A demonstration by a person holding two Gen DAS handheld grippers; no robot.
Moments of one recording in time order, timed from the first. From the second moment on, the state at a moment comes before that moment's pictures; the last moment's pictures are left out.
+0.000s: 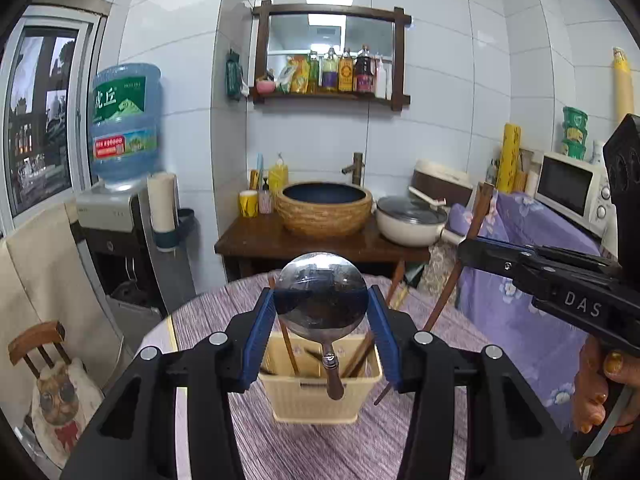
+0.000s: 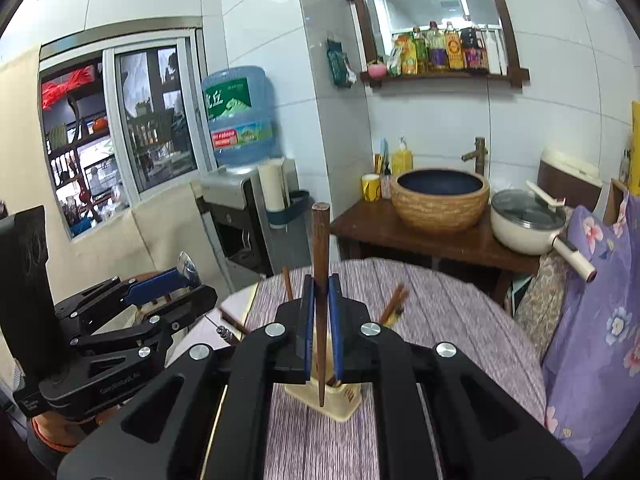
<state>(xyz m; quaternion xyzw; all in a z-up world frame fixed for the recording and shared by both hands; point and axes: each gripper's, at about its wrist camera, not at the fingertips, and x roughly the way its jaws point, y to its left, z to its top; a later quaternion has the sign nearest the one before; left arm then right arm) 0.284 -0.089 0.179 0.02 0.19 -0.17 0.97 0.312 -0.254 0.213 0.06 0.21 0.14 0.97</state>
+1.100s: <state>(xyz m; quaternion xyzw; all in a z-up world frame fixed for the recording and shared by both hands) 0.361 -0.091 0.089 0.03 0.25 -0.11 0.96 0.378 -0.235 0.097 0.05 0.26 0.10 0.96</state>
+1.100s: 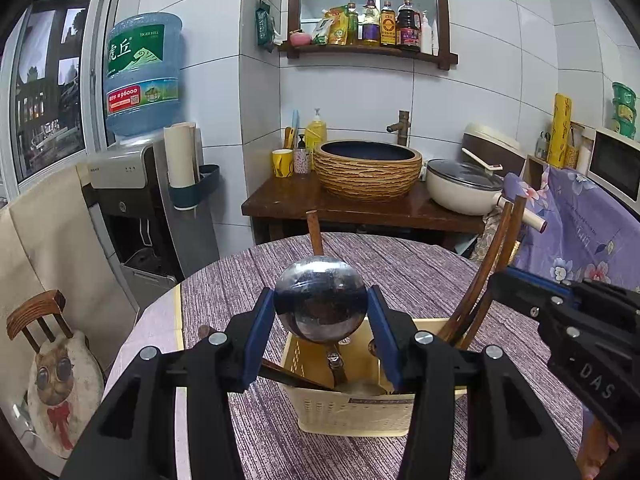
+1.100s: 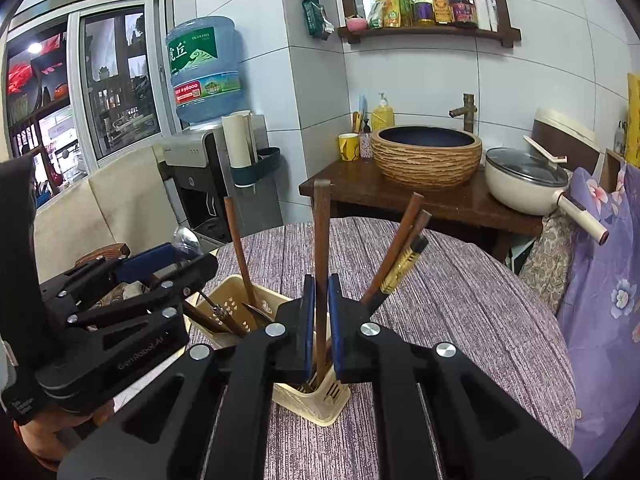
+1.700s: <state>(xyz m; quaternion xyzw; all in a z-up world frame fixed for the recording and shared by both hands) 0.266 -0.052 0.093 -0.01 0.15 -0.09 0.98 0.275 -0.233 0.077 0.01 0.17 0.08 0.98</state>
